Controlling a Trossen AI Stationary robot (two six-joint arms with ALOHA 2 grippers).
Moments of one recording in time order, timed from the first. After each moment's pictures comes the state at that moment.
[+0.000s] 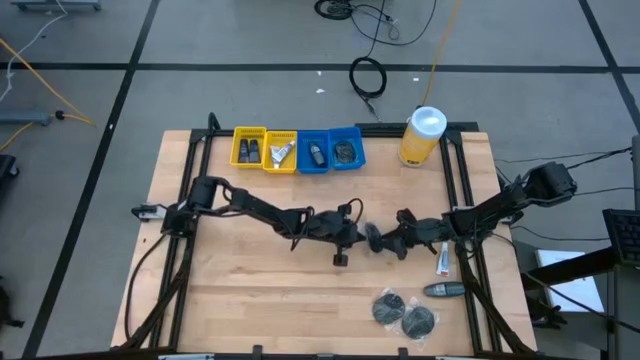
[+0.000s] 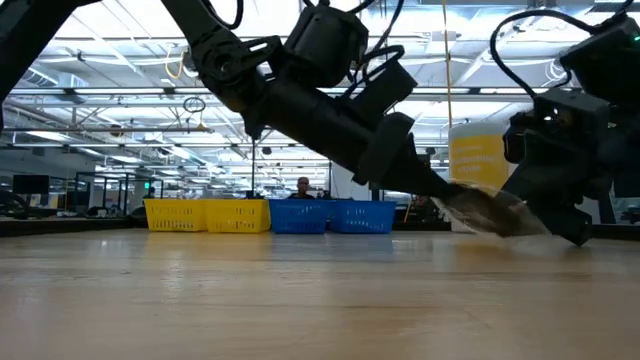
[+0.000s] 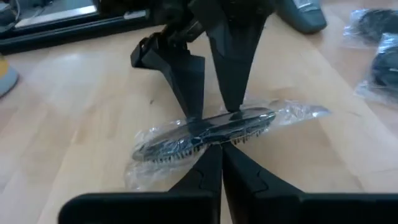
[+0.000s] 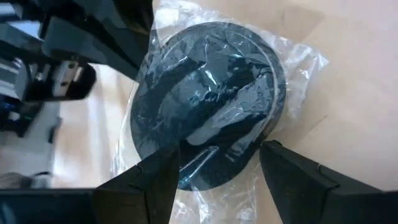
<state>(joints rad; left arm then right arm) -0.07 2.16 1.24 0.48 -0.02 0.15 0.24 1.31 0.05 0.68 0.18 1.00</state>
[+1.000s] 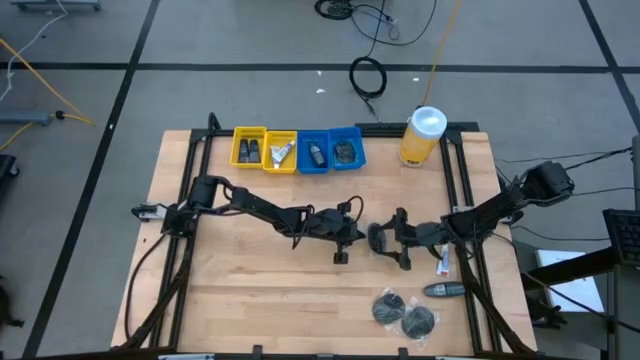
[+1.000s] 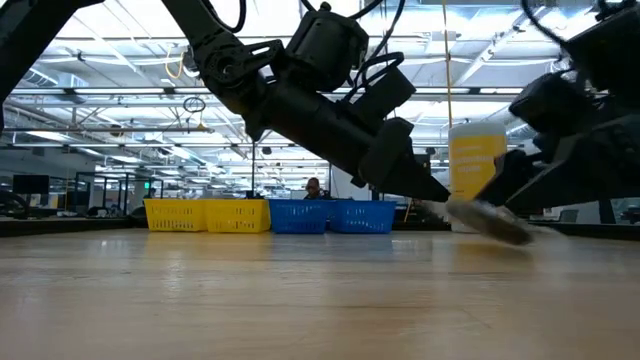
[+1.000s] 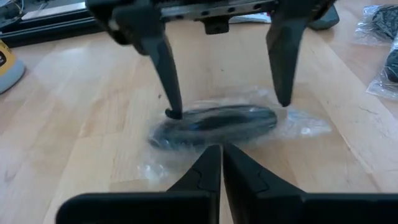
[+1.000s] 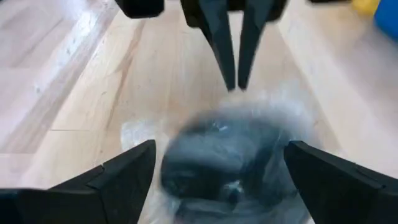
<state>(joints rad) -0.06 2.16 1.24 0.47 -0.03 0.14 0.31 1.31 0.10 0.71 0.27 0.15</state>
